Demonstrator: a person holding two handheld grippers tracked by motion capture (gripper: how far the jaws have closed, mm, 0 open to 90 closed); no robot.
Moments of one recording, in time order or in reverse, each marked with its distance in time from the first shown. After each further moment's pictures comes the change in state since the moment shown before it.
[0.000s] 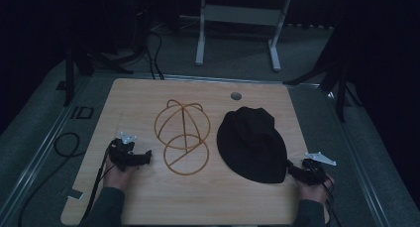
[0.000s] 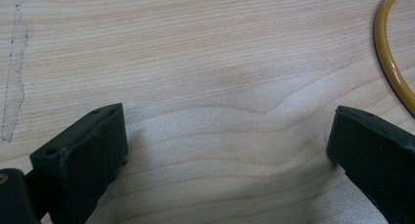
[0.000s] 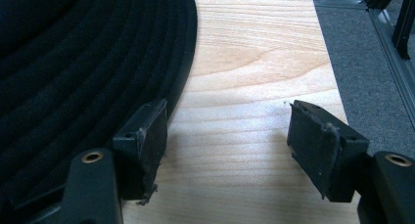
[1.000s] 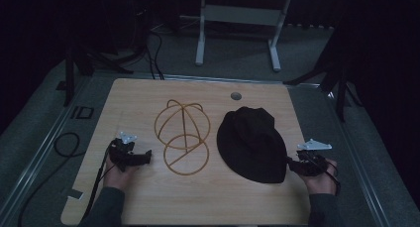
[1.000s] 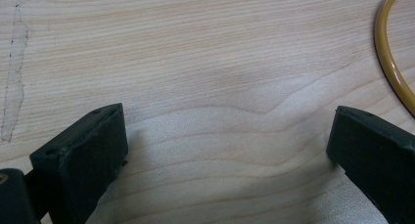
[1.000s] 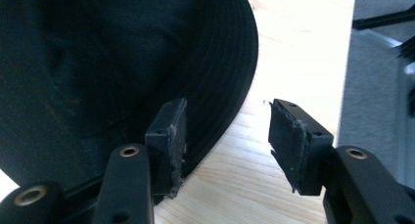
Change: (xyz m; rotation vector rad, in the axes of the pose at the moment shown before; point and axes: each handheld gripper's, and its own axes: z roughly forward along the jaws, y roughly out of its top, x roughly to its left) left arm 0.000 0.000 0.000 -0.004 0.001 -0.006; right arm 0.025 0.055 -0.040 0.103 0.100 -0.342
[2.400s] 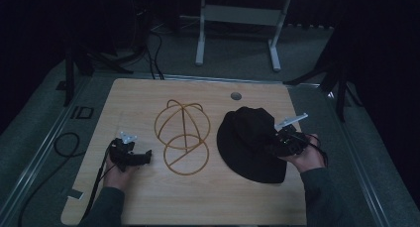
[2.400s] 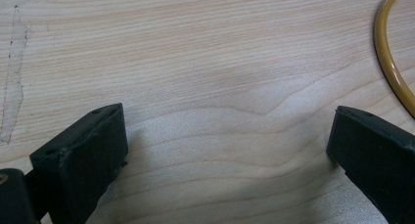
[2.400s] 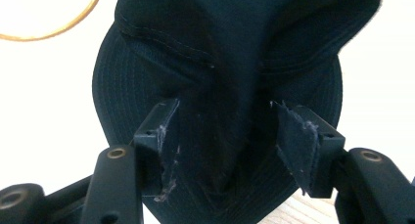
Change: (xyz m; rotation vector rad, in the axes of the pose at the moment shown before) left arm 0.000 0.000 0.000 0.001 0.000 0.000; right arm 0.032 0.091 -0.007 0.143 0.247 -0.156
